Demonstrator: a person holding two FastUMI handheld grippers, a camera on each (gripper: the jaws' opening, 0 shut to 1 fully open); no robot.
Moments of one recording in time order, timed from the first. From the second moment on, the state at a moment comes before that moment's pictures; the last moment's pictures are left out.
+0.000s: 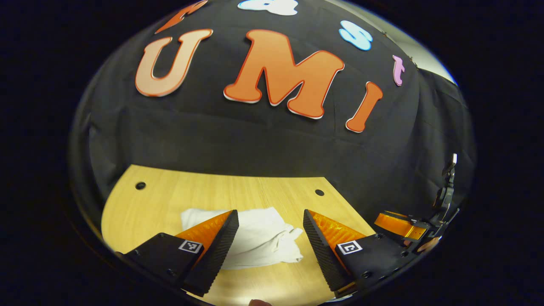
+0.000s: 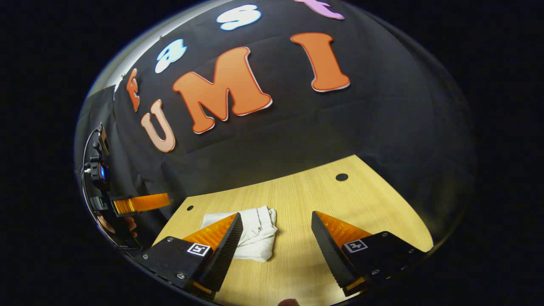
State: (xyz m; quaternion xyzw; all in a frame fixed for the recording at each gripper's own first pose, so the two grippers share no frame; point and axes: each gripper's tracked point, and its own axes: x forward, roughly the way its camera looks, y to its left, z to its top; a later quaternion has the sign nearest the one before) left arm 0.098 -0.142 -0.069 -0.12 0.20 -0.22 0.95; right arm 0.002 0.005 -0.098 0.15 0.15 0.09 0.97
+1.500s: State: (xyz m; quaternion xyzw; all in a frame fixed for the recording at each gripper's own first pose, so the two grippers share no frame) left arm 0.024 -0.041 0.050 -0.05 -0.02 -0.03 1.00; right arm -0.021 0.037 0.018 0.05 0.00 0.09 0.99
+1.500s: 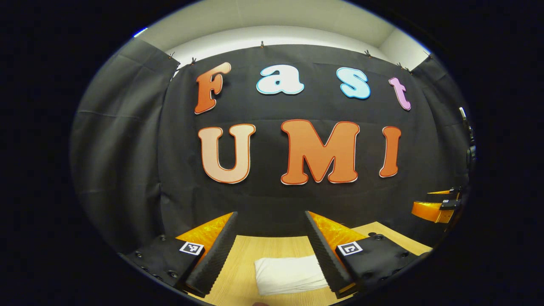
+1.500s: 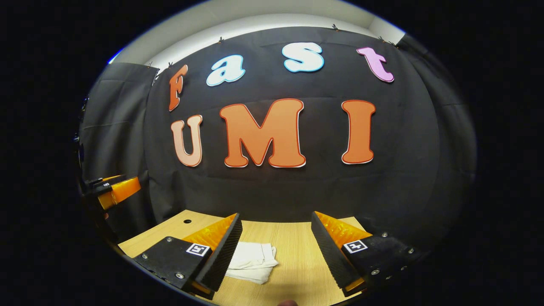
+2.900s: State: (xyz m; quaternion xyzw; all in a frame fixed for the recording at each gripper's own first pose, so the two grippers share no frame) left arm 0.037 -0.057 0.055 -0.04 -0.03 -0.04 1.00; right arm -0.015 0.044 0.019 0.04 0.00 0.10 0.99
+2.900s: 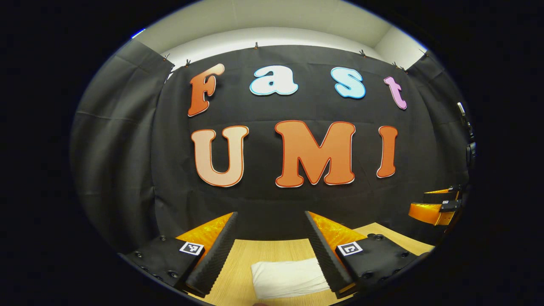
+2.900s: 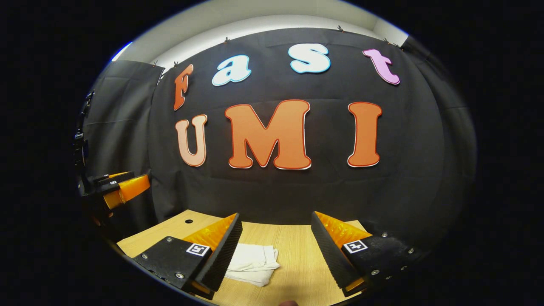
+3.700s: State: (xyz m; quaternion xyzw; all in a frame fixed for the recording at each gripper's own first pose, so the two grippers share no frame) left arm 0.028 -0.062 0.056 -0.04 -0.03 -0.04 1.00; right arm -0.018 0.049 0.018 0.03 -0.01 0.11 0.99
